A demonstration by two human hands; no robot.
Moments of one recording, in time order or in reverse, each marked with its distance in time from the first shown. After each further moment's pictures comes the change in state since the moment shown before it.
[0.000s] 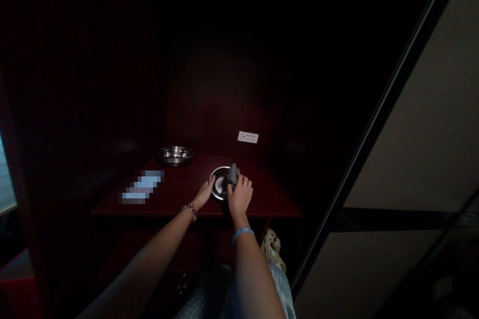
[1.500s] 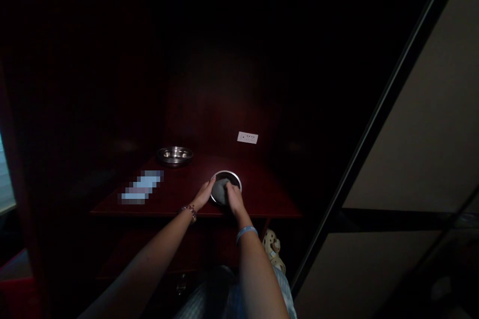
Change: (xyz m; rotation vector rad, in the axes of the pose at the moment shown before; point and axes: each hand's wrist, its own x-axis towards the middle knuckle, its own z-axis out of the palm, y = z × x) left_hand -0.001 0.000 -0.002 -0.009 -0.040 -0.027; right_hand 0.007 0.004 0.014 0.795 -0.369 0.257
